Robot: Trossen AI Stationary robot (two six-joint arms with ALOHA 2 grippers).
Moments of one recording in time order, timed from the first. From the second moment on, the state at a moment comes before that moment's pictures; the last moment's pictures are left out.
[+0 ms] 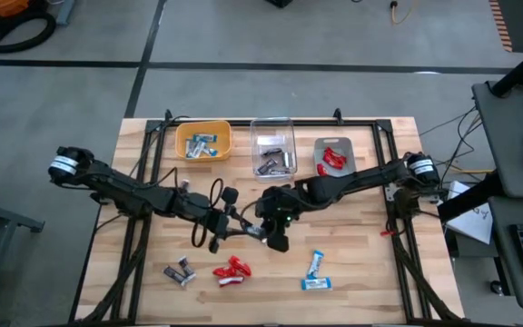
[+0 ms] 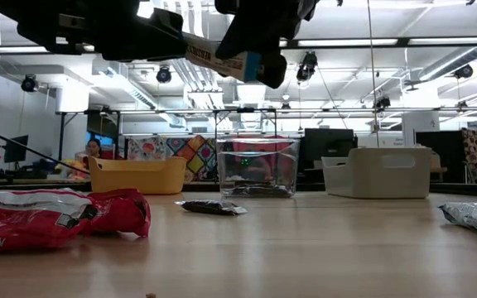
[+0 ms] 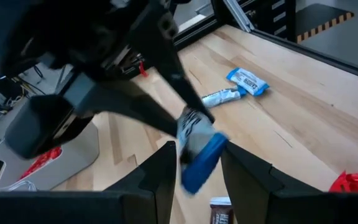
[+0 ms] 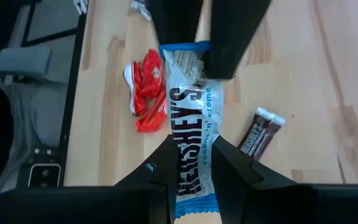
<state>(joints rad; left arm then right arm) -0.26 1.32 0.60 0.38 -0.04 0.39 0.13 1.83 1.45 -0.45 -0.25 0.33</state>
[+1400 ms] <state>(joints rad) -0.01 1.05 0.60 -0.23 -0.64 0.07 0.03 1.67 1.45 -0.65 -0.10 0.33</state>
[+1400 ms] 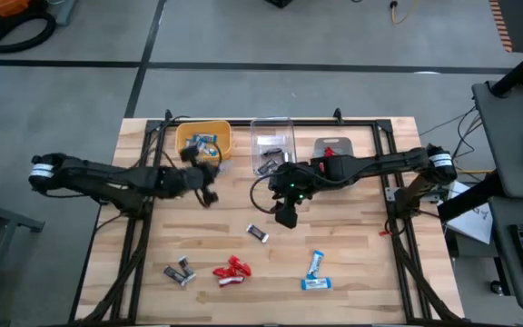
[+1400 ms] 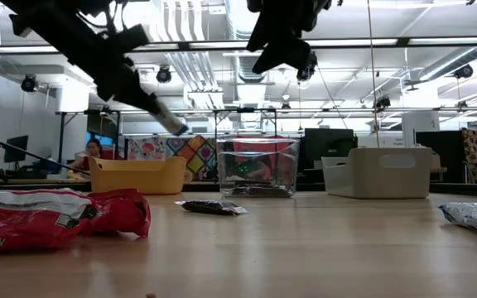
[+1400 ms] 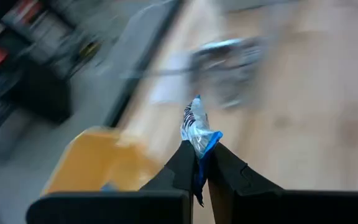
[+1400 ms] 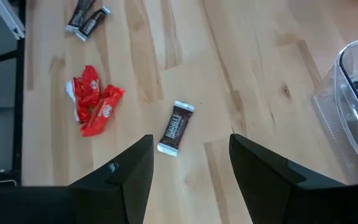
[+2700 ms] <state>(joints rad) 0.67 1.21 0.68 -0.37 -0.41 -0.02 0.05 1.69 1.45 -0.65 -0.02 0.31</state>
